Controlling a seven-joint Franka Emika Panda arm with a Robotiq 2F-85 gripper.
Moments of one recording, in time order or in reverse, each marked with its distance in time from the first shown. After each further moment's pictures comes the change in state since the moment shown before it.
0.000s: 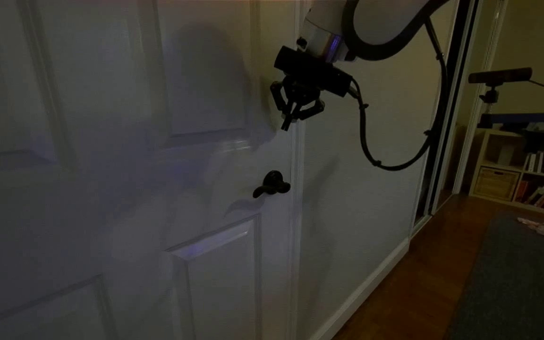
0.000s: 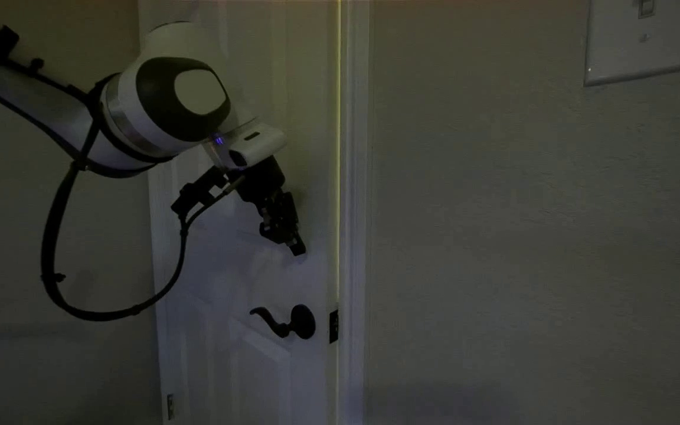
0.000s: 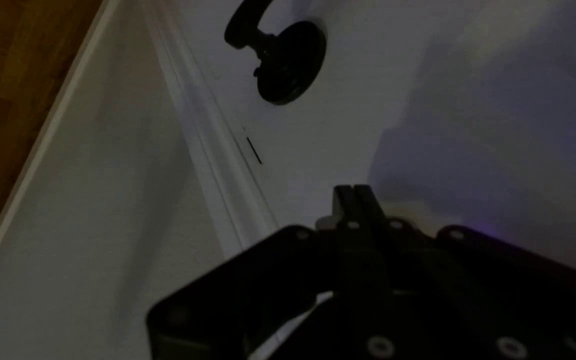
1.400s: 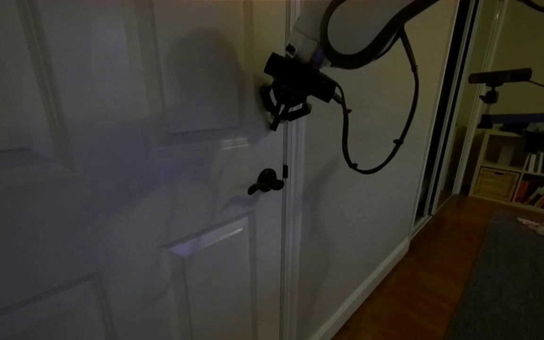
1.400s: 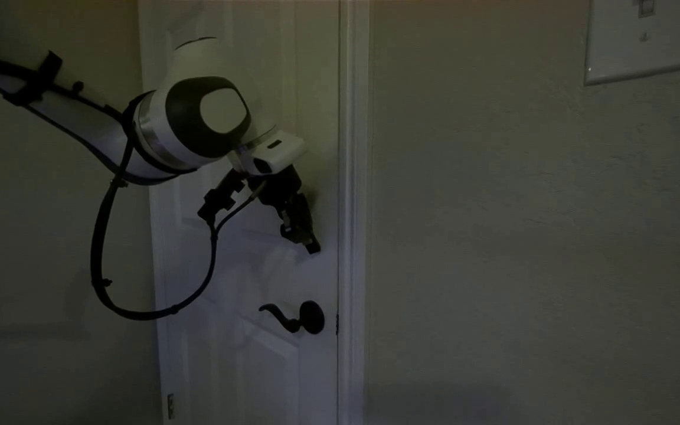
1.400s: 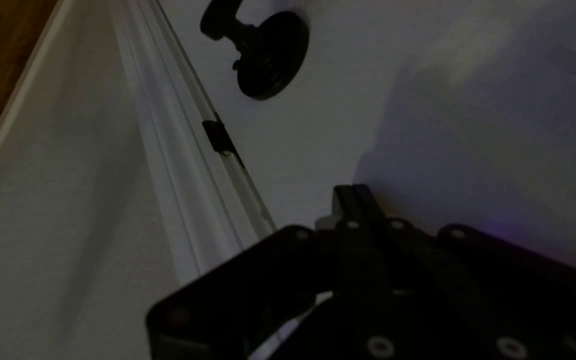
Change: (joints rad) arm 0.050 0.105 -0.070 0.128 0.097 0.025 -0.110
